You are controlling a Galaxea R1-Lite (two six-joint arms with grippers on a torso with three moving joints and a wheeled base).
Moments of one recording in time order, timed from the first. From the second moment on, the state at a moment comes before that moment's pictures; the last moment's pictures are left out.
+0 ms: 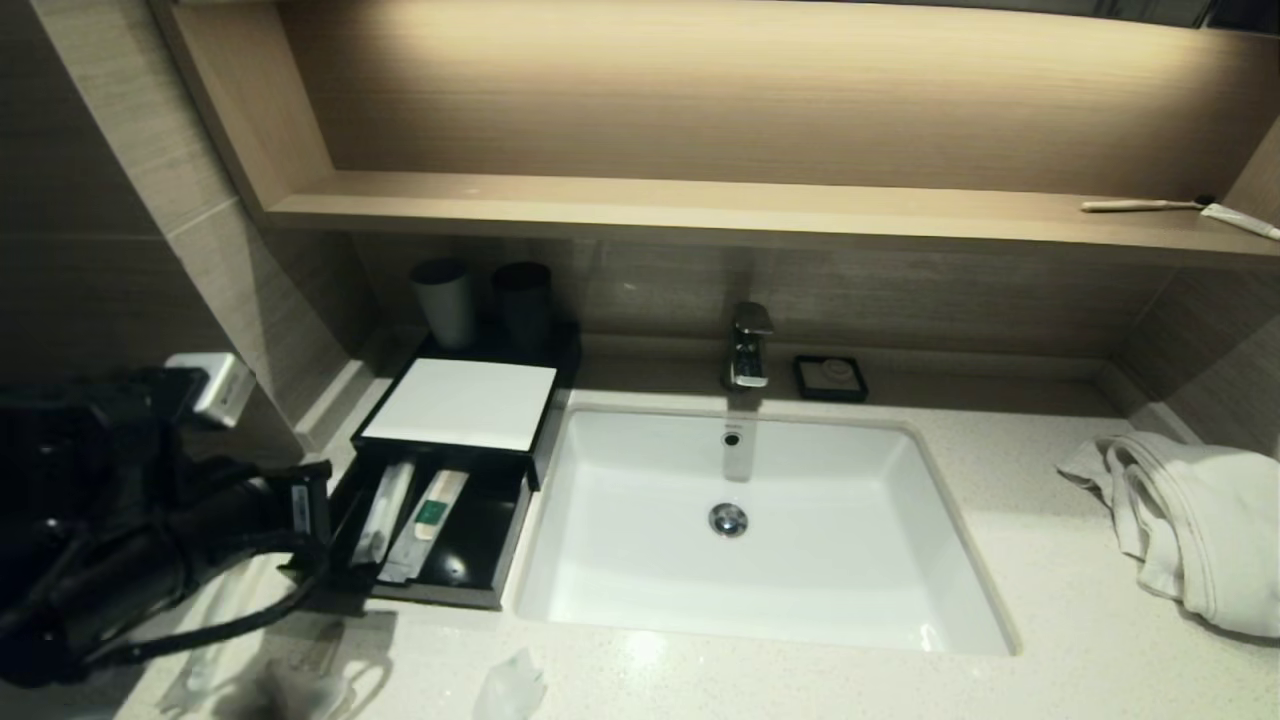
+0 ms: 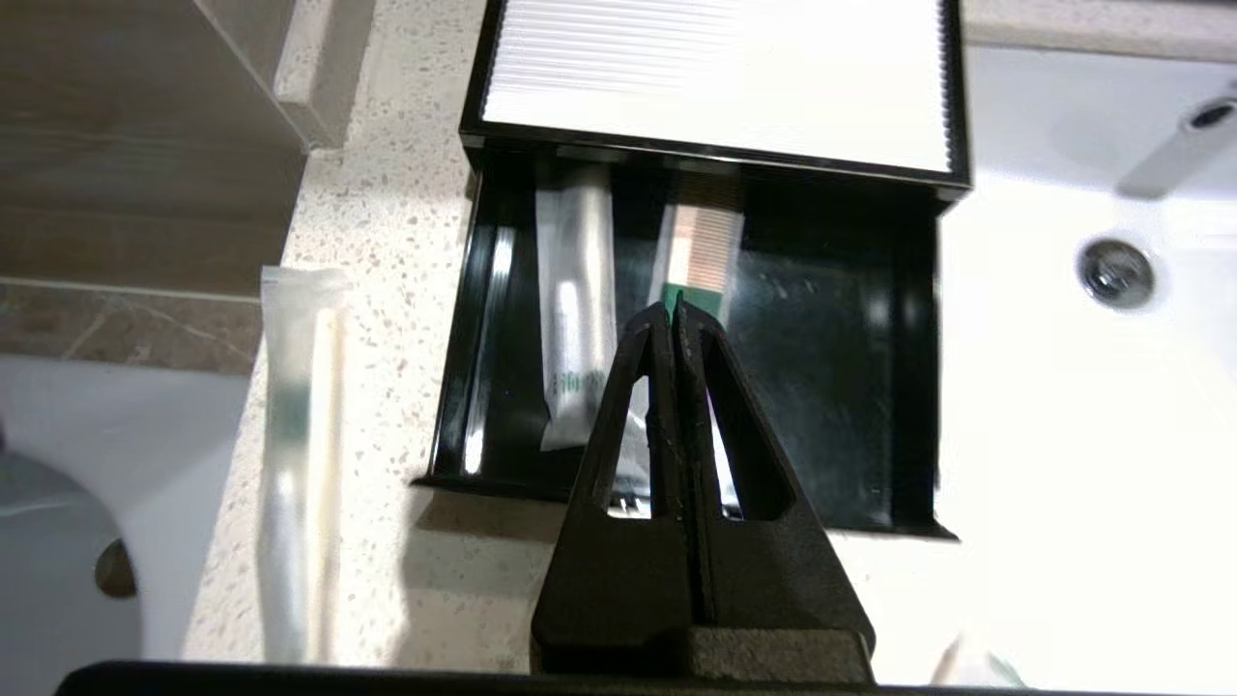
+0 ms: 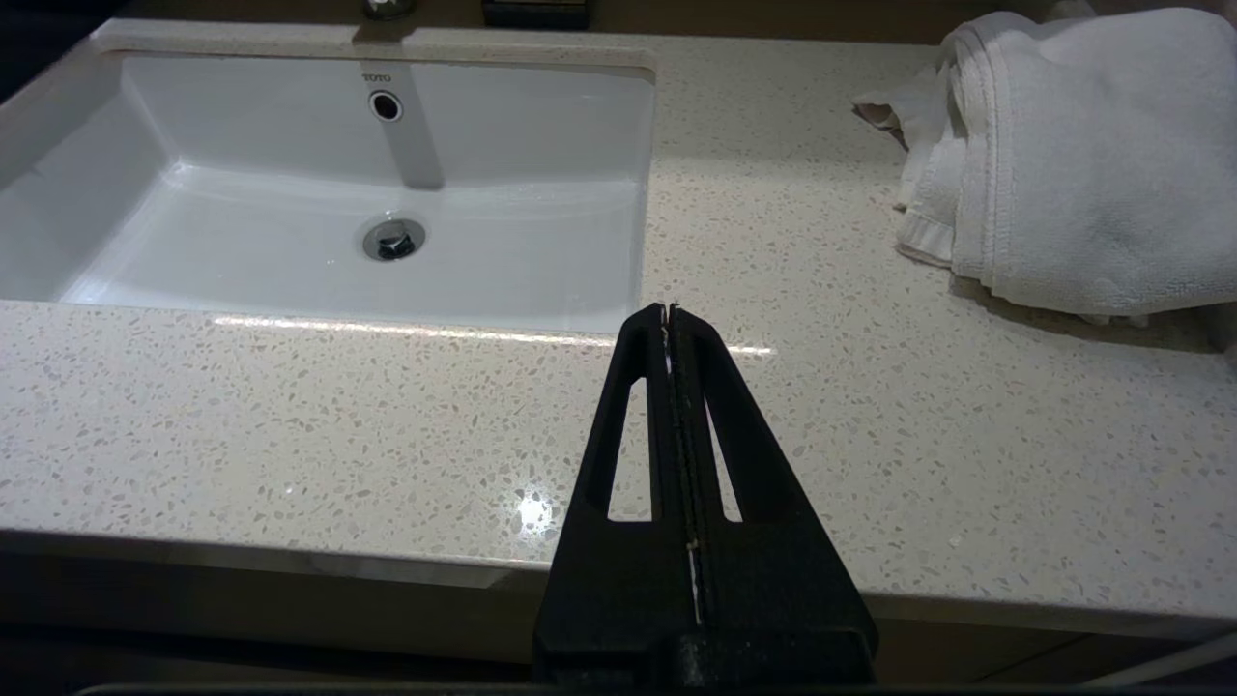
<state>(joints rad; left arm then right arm) -0.22 1.36 -0.51 -0.47 0.15 -0.08 0.00 0.00 0.00 0.00 0.00 0.00</state>
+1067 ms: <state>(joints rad) -0.56 1.35 -0.79 0.25 0.04 -0.09 0.00 0.00 0.00 0.00 0.00 0.00</state>
